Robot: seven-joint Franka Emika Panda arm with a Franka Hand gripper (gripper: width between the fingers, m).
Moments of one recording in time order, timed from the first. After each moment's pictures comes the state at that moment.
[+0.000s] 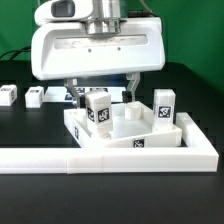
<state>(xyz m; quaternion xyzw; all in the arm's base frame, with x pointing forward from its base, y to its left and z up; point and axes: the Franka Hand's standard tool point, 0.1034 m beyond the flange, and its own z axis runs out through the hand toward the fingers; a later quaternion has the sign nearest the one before) 0.609 -0.002 0.084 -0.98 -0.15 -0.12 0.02</state>
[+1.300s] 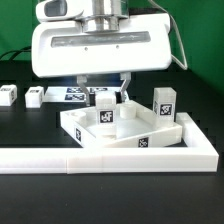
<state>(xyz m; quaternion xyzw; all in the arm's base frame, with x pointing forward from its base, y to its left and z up) 0.613 0.002 0.086 -0.99 0.04 -0.15 0.03</state>
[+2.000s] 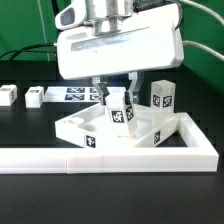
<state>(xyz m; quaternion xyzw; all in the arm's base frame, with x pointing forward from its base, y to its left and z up) 0.612 0.023 0.085 -0.92 0.34 -0.15 0.09</state>
